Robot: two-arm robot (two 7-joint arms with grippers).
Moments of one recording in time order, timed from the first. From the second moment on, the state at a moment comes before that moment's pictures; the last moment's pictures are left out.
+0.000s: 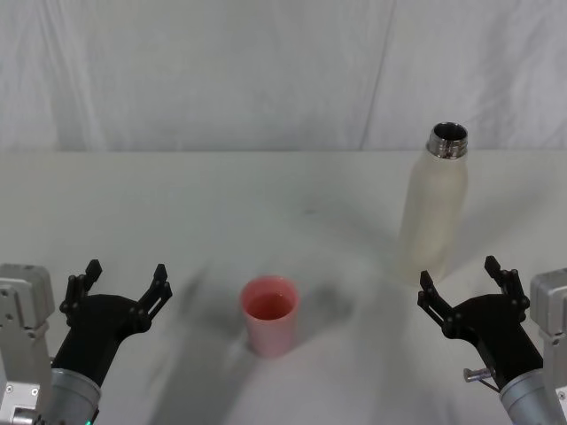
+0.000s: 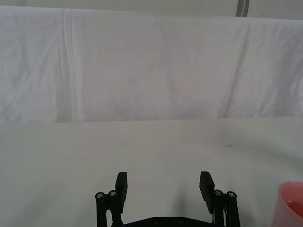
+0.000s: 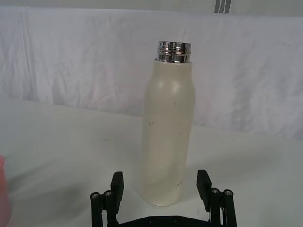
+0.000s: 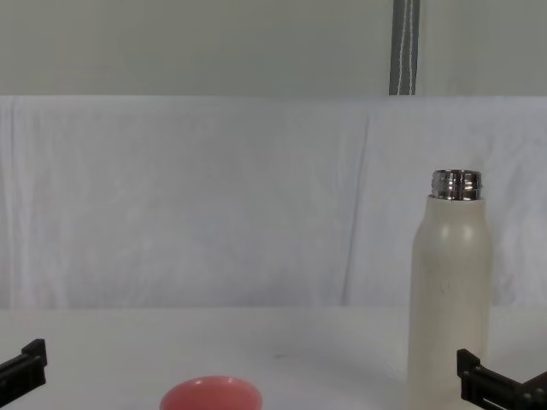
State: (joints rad) left arm 0.27 0.24 0.04 -1.85 -0.25 -0.02 -0.02; right arm -0.17 0.19 -0.26 -1.77 0.07 -0.06 -0.03
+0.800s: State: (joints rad) left arm 0.27 0.24 0.04 -1.85 -0.25 -0.02 -0.02; right arm -0.17 0.19 -0.26 -1.77 0.07 -0.06 -0.03
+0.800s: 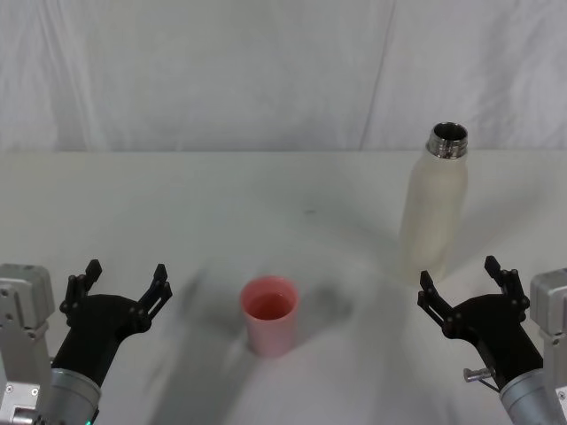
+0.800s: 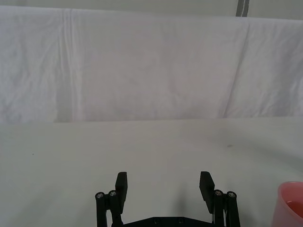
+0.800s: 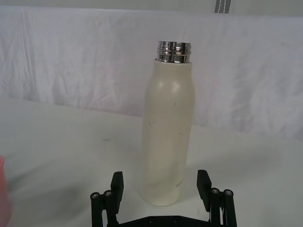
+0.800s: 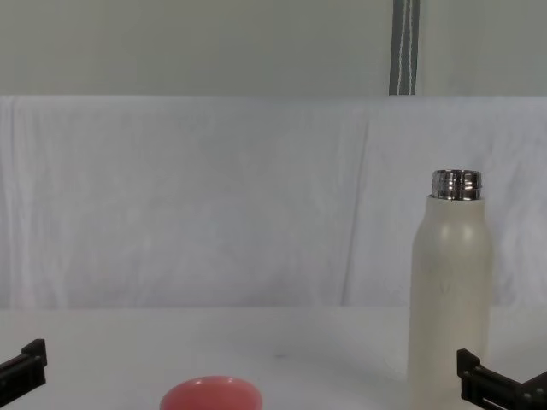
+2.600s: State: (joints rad) left arm 0.27 0.24 0.04 -1.85 -0.25 -0.02 -0.02; right arm -0.17 0.19 -0.26 -1.77 0.07 -0.06 -0.03
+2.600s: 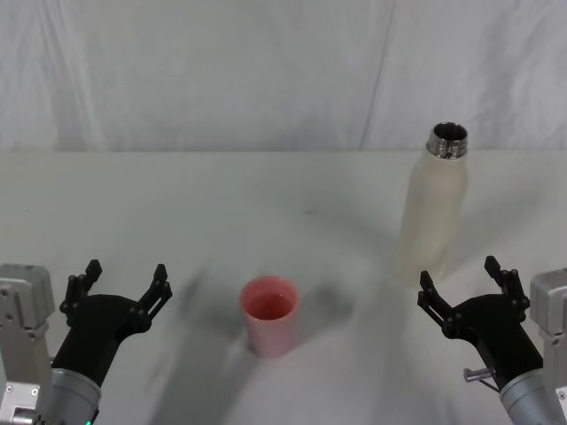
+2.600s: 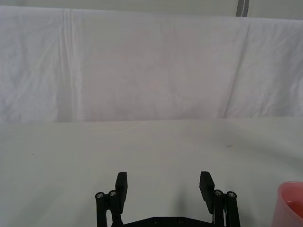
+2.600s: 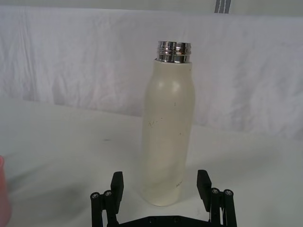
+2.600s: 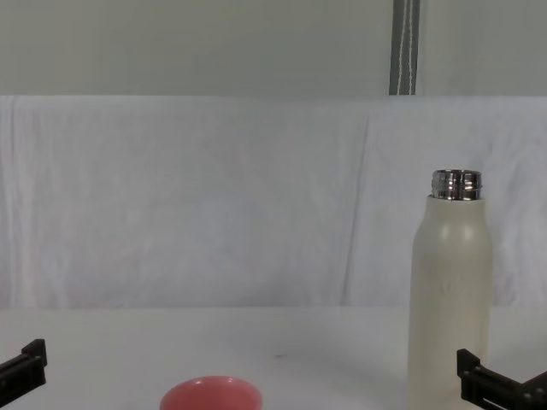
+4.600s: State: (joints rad) left arm 0.27 0.24 0.04 -1.85 -0.25 -0.02 -0.02; right arm -0.01 0.13 -0.18 -1.66 0.15 0.05 0.16
